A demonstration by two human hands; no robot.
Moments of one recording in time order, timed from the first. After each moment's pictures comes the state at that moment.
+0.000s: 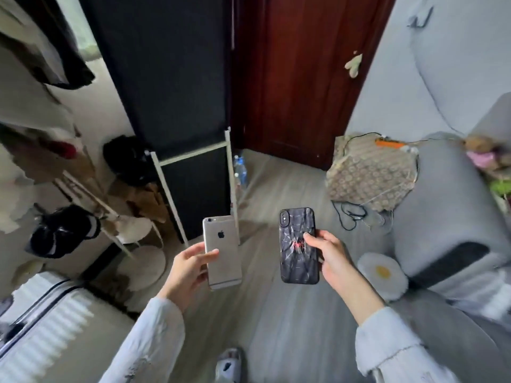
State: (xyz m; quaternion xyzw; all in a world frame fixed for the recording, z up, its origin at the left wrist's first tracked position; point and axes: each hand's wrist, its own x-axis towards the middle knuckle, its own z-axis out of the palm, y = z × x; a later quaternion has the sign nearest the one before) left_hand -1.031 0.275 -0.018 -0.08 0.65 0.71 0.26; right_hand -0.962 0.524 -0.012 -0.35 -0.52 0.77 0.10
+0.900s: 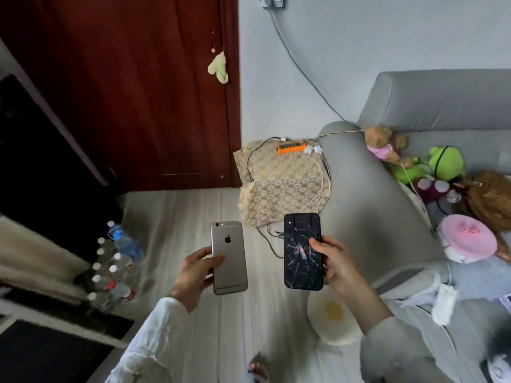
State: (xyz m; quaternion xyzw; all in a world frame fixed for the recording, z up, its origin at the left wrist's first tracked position) left_hand -1.371 0.792 -0.050 0.04 0.66 0.60 0.45; right_hand -1.177 0.977 -0.044 -0.50 -0.41 0.72 0.23
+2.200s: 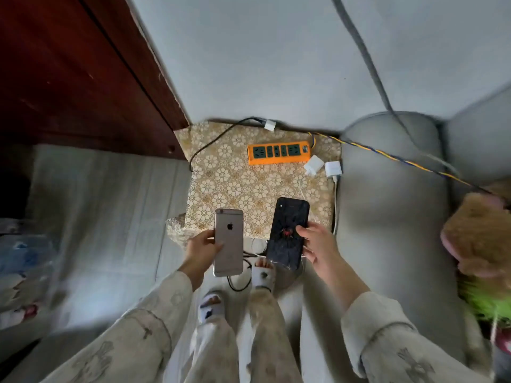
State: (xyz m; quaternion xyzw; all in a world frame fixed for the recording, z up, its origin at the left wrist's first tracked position) left_hand -1.591 1.440 -0.281 -0.12 0.76 0.44 0.46; right_hand -1.455 1.620 -0.281 -0.63 -0.39 0.67 0.01
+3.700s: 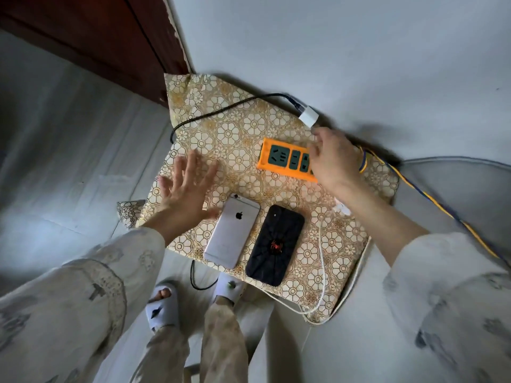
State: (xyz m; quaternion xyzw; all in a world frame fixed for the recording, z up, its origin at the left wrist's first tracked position) left_hand -1.706 1.518 -0.441 0.23 0.90 0.03 0.36; right_hand -1.659 1.772 -0.389 -0.27 -0.93 0.24 -0.08
